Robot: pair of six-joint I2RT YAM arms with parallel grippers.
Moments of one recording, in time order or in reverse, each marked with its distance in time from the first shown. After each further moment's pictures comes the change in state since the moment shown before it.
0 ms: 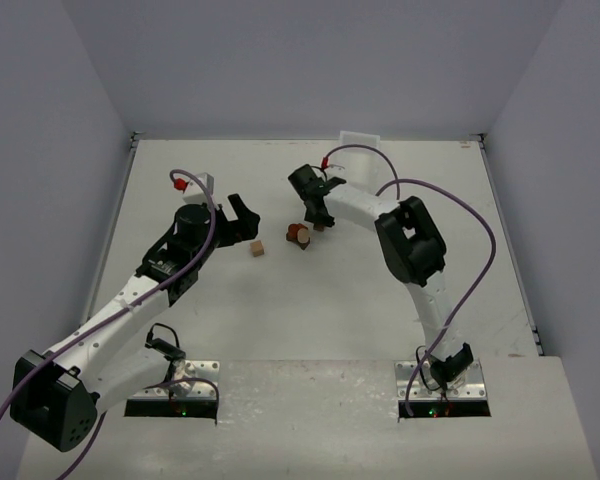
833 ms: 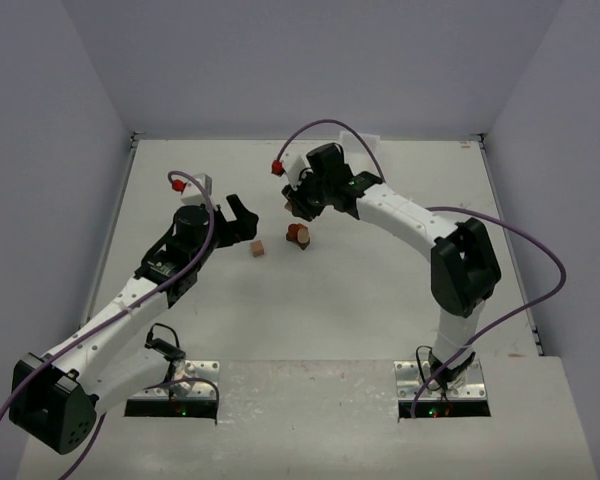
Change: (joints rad) left arm 0.000 -0.014 -0.008 0.000 -0.015 0.000; right arm 0.006 -0.415 -0.216 0.203 -0.677 -1.180
